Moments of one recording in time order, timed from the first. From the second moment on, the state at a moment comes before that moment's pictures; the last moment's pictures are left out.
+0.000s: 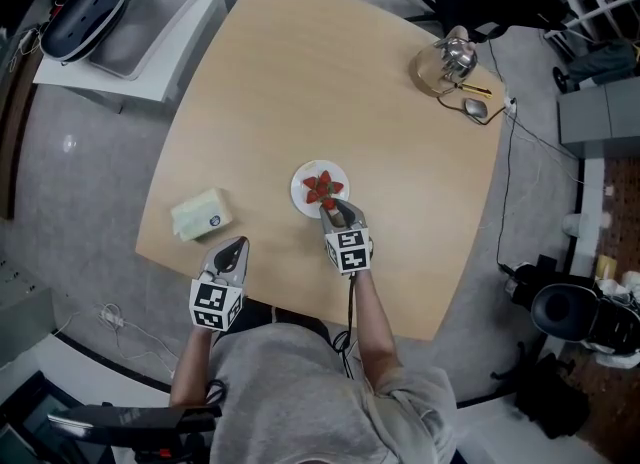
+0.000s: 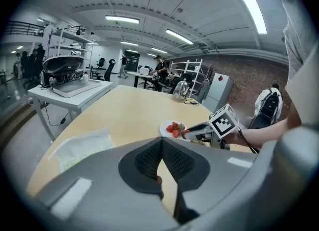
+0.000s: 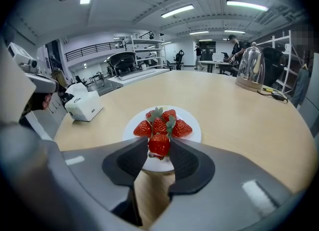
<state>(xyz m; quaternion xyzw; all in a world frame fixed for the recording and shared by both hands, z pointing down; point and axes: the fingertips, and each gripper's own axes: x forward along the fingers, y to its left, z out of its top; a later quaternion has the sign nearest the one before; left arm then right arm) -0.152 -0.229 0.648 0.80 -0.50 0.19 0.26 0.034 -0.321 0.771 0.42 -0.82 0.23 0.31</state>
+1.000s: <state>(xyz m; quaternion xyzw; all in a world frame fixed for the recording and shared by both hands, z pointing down) -0.156 -0.229 0.651 0.80 -0.49 0.19 0.27 0.030 -0.324 0.773 0.43 -0.82 0.26 0.29</state>
